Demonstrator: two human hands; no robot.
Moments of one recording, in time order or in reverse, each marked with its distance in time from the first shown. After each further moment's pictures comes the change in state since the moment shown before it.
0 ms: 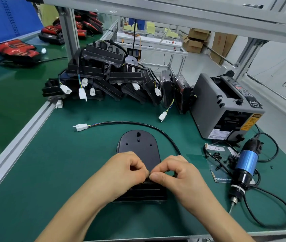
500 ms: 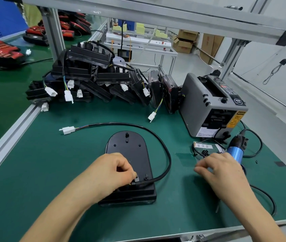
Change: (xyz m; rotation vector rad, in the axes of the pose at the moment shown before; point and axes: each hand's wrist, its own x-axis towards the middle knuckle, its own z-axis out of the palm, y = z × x) left_hand 0.004 -0.003 -0.002 0.065 0.003 -0.033; right_hand -0.014 0.069 -0.077 -0.752 0.265 0.132
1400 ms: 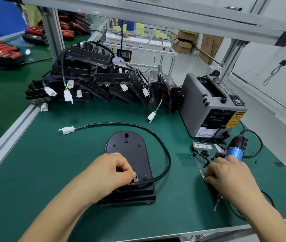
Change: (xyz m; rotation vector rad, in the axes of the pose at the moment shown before) left_hand 0.002 -0.002 0.000 0.024 -0.003 0.045; right_hand 0.004 0.022 0.001 -0.492 -0.174 -0.007
